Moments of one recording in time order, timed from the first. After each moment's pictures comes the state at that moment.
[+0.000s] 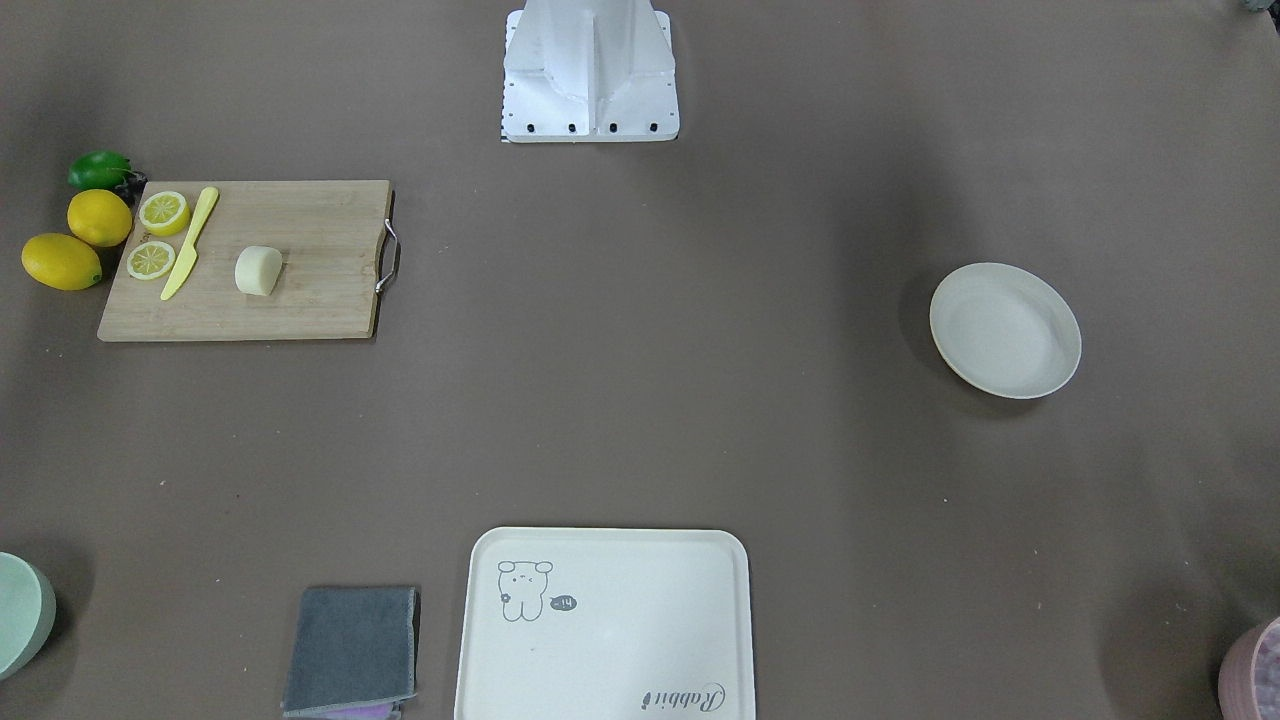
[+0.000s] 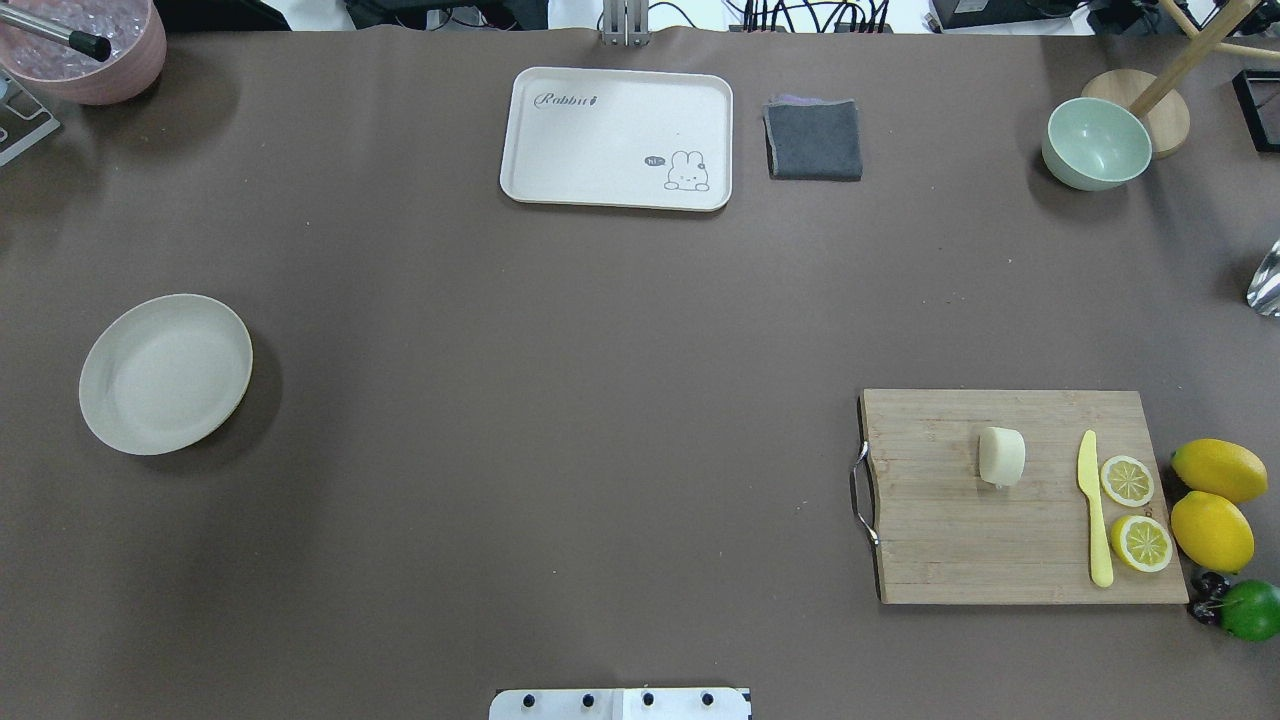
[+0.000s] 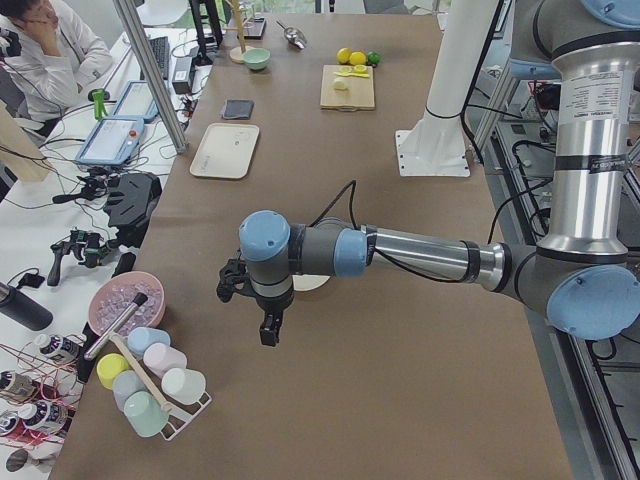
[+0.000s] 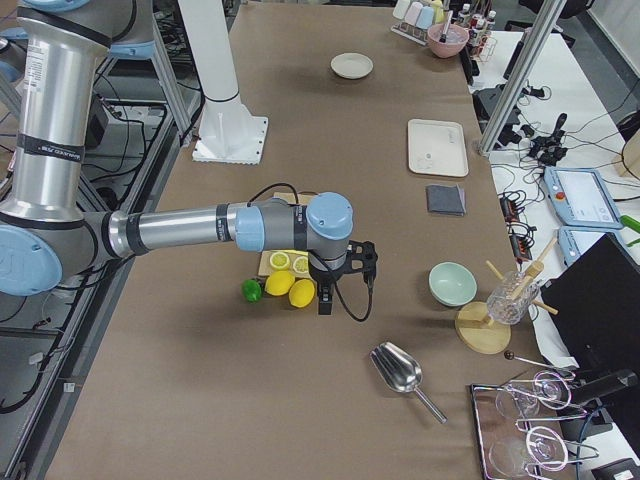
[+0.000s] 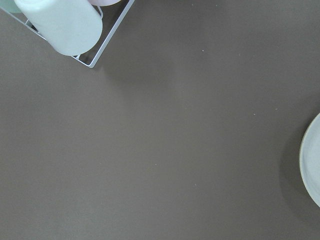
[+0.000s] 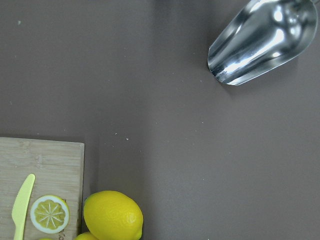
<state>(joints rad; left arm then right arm) -1.59 -1.55 -1.74 -1.46 -2.33 0.13 1.49 -1.78 1.93 -1.65 2.37 0.05</state>
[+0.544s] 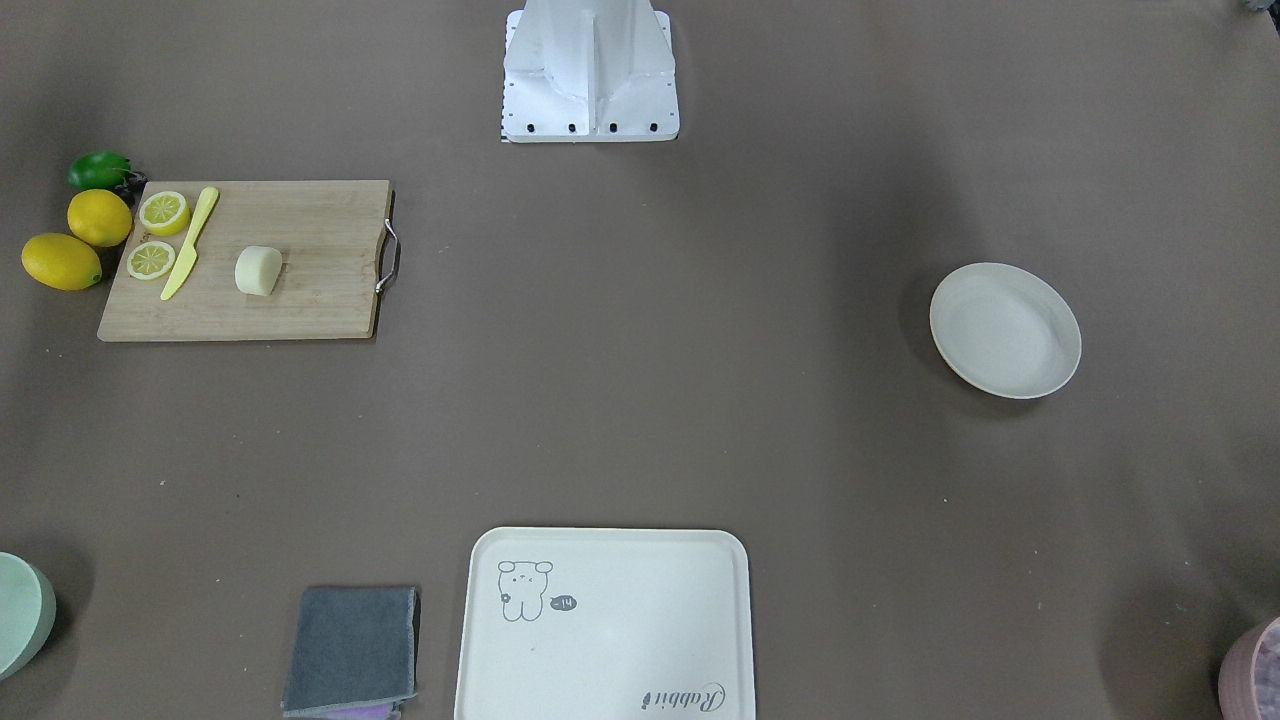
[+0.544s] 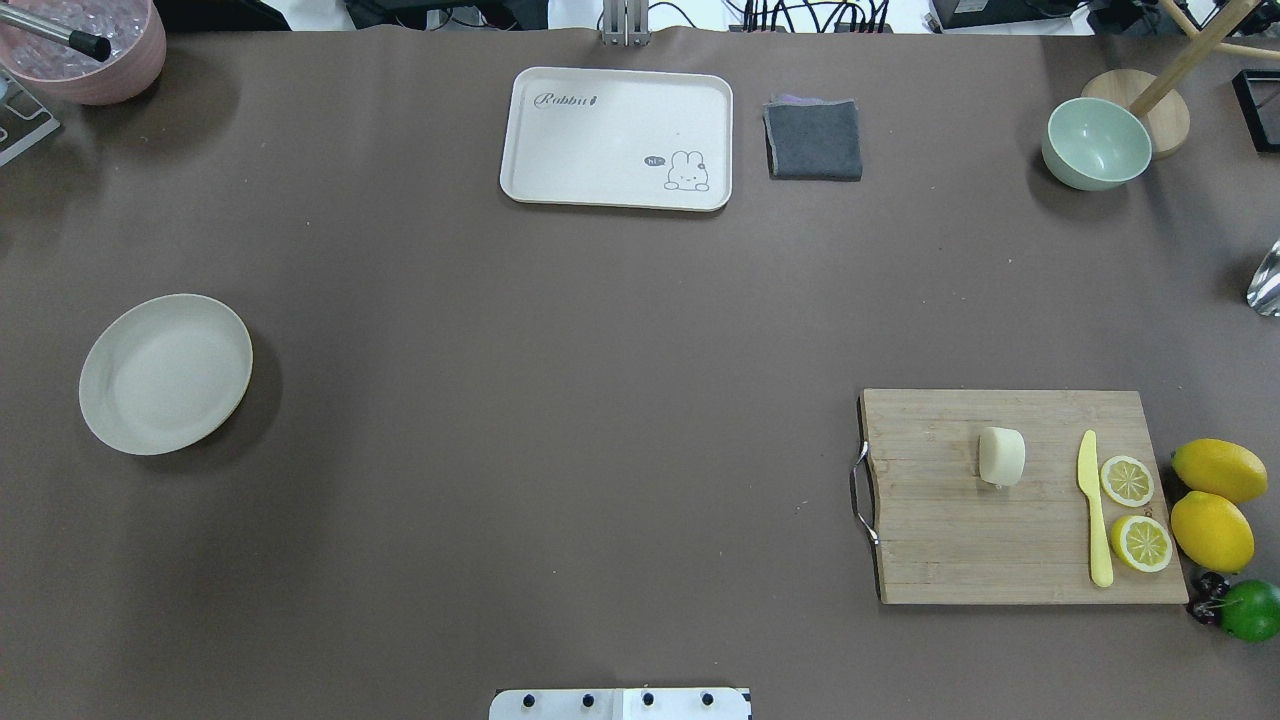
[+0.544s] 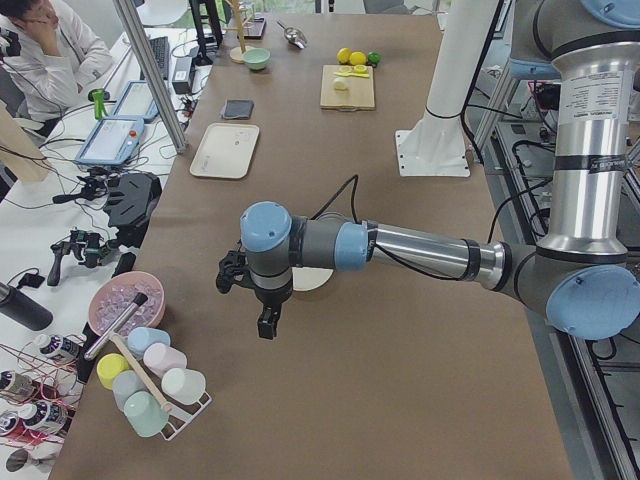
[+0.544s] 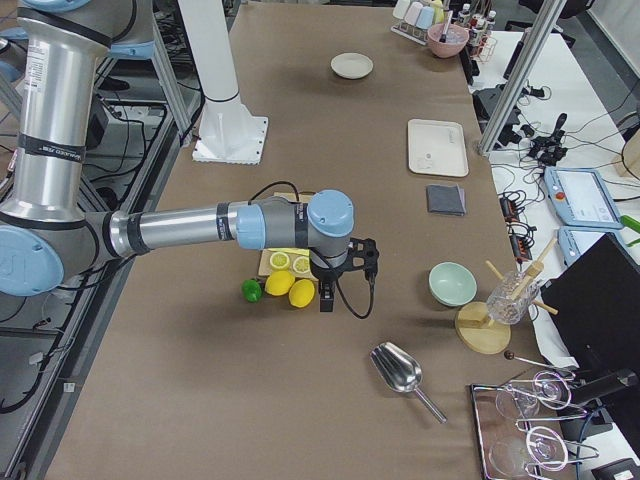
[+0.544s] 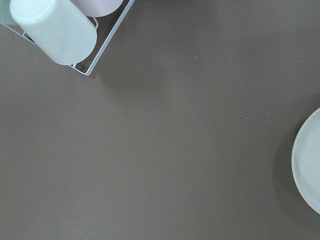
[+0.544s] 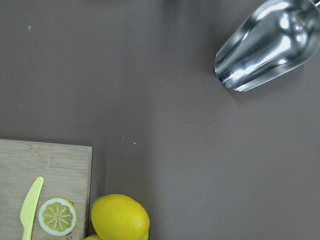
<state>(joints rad) -1.59 -1.55 -1.77 -1.47 -2.32 0.13 1.49 -1.77 1.94 -1.65 2.38 0.05</state>
